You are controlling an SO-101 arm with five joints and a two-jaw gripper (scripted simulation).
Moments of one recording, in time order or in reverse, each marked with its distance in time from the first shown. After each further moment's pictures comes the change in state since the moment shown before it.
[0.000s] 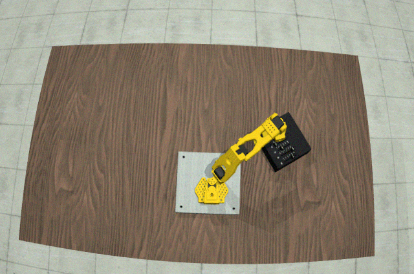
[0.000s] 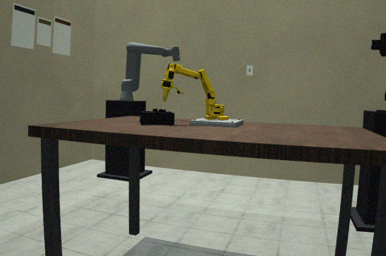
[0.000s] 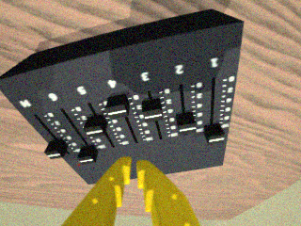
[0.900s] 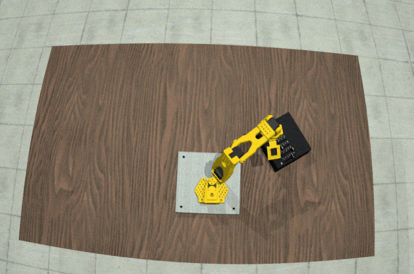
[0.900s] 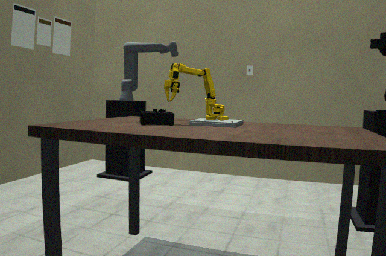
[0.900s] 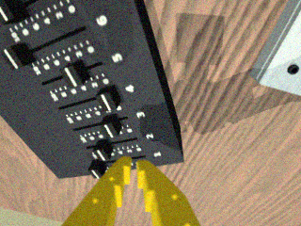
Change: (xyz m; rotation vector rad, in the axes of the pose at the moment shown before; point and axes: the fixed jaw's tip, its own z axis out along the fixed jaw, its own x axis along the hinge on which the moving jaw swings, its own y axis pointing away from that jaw) arm -0.021 0.000 -0.003 0.034 -0.090 -1.466
